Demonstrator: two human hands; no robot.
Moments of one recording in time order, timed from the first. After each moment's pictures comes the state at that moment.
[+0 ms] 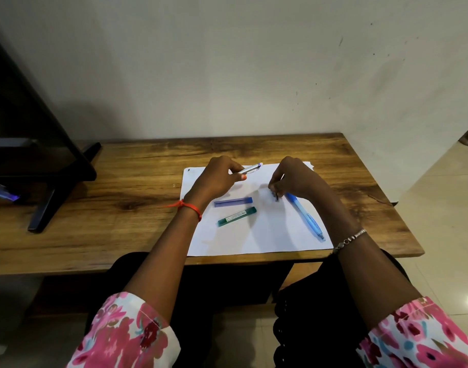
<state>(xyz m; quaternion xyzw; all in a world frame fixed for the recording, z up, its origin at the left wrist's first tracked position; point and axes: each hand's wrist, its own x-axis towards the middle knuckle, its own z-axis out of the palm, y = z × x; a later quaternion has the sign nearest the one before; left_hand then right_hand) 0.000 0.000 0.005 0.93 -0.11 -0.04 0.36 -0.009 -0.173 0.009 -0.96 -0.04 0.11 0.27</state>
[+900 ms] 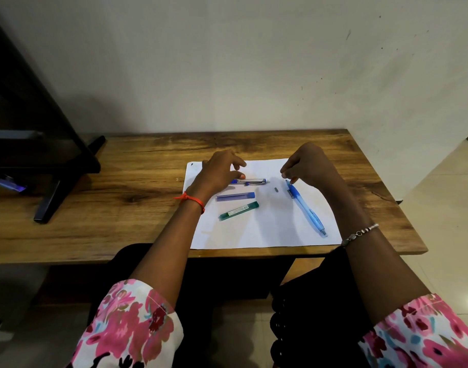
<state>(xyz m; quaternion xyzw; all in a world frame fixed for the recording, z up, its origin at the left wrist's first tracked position) 0.005 0.006 -0.005 0.95 -0.12 -0.03 0.30 -0.009 -0.188 0.017 -0.94 0.02 0.06 0.35</state>
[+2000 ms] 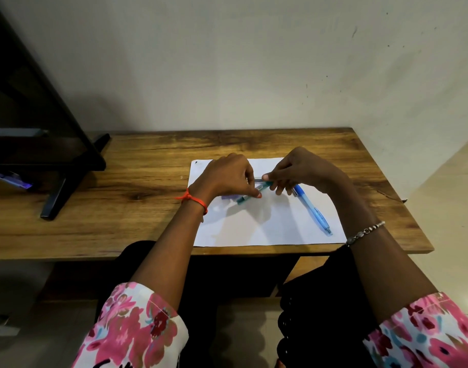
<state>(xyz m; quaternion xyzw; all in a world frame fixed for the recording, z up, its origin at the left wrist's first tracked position) -0.016 -0.004 0.016 0.97 -0.19 -0.08 0.16 -0.015 -0.180 0.023 -0.87 -0.06 0.19 0.44</state>
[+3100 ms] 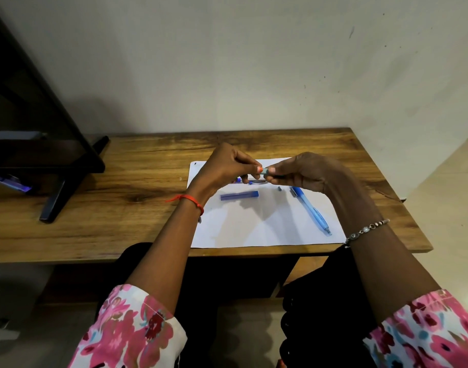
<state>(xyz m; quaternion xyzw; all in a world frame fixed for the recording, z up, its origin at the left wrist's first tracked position) -0.020 0.000 0.023 0.84 -0.10 -0.09 0.52 -0.017 -0.182 0.024 -0.64 0.11 0.25 0.72</state>
